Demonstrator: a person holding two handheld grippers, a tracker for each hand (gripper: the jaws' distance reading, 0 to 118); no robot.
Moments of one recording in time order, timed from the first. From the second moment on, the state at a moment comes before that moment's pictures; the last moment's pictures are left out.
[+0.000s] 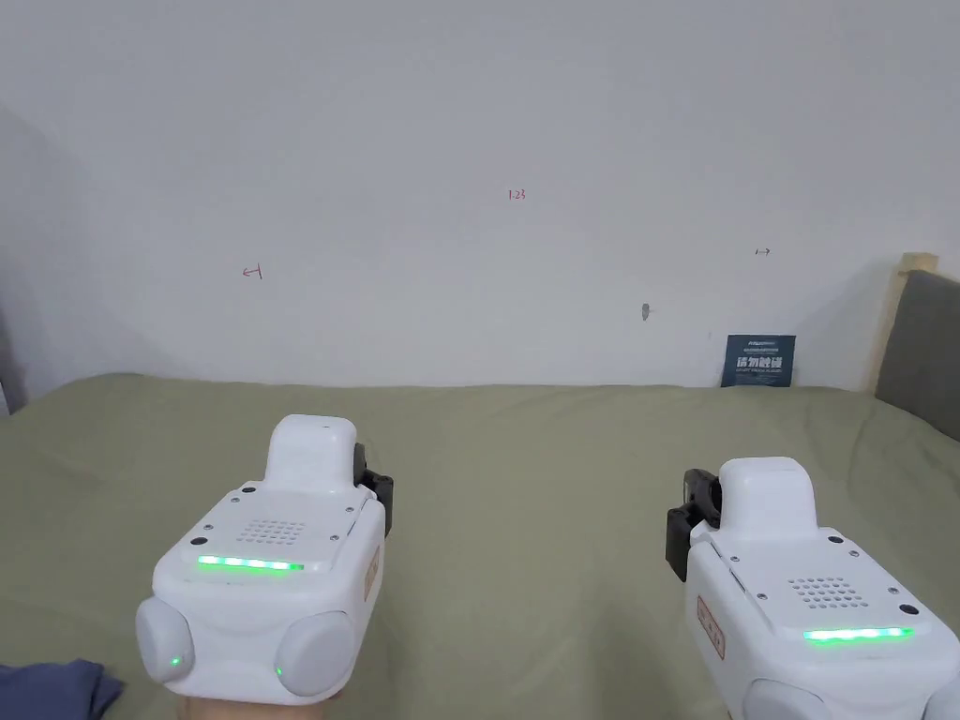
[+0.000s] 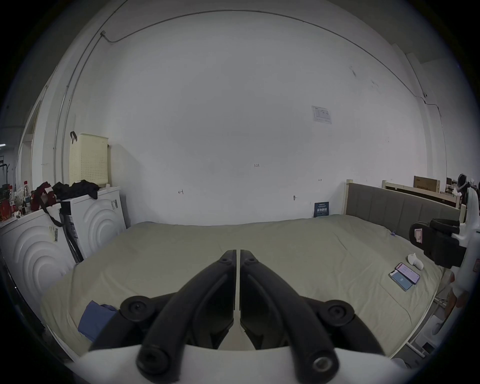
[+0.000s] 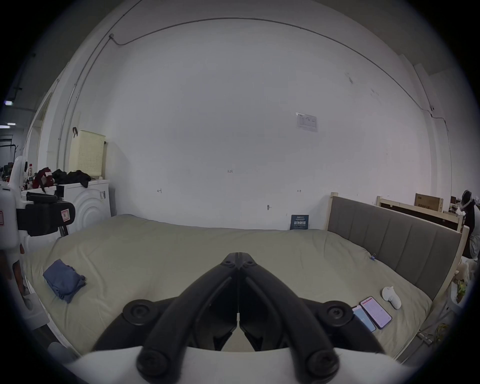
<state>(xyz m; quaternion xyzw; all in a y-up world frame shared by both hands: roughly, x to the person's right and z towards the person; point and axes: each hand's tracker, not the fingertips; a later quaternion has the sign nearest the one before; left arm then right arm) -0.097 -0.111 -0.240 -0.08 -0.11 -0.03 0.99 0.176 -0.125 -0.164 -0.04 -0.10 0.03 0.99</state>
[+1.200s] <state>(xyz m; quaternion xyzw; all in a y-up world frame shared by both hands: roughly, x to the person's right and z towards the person) -0.106 -0.112 -0.235 -0.08 -0.08 -0.03 0.99 0.172 -0.113 -0.167 -0.07 -0.11 0.03 0.99</state>
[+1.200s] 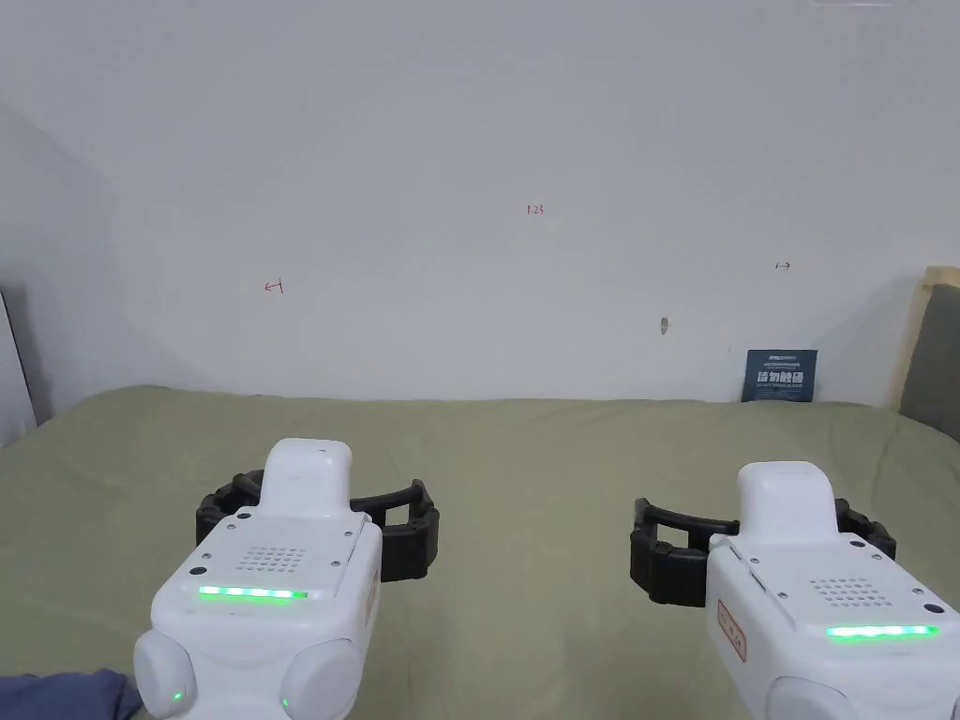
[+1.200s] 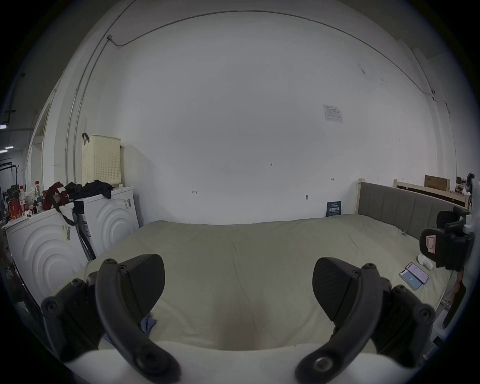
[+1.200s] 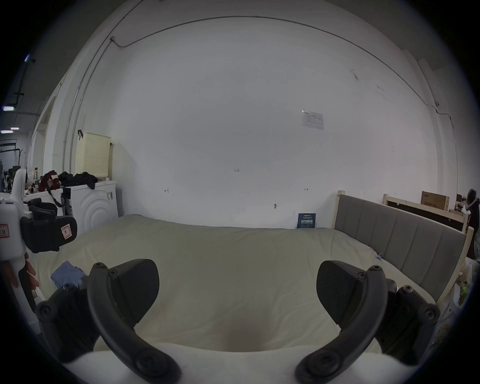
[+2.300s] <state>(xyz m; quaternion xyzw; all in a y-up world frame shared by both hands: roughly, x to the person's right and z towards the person) -0.104 -0.105 -0.230 -0.09 -0.09 -0.03 0.99 0.173 -0.115 -0.157 -0.03 -0.10 -0.01 0.99</state>
